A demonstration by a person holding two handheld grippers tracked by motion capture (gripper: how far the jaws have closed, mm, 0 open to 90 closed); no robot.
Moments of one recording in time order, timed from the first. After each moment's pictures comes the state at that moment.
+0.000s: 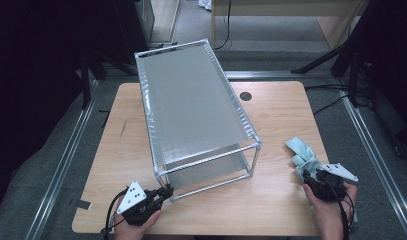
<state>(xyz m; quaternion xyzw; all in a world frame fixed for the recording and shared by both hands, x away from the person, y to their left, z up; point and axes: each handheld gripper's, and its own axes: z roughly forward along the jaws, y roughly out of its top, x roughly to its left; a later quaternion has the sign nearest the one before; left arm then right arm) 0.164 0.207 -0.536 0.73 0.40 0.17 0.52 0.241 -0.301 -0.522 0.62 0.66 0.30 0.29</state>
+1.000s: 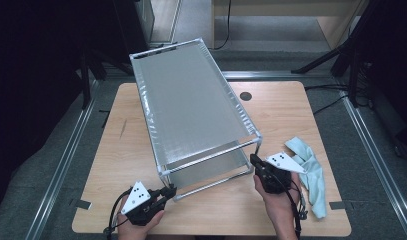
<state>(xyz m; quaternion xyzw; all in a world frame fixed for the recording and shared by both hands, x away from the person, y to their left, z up) 0.163 0.195 -0.535 0.74 0.39 0.18 0.52 0.243 -0.166 -0.480 0.49 0.70 0.46 0.24</state>
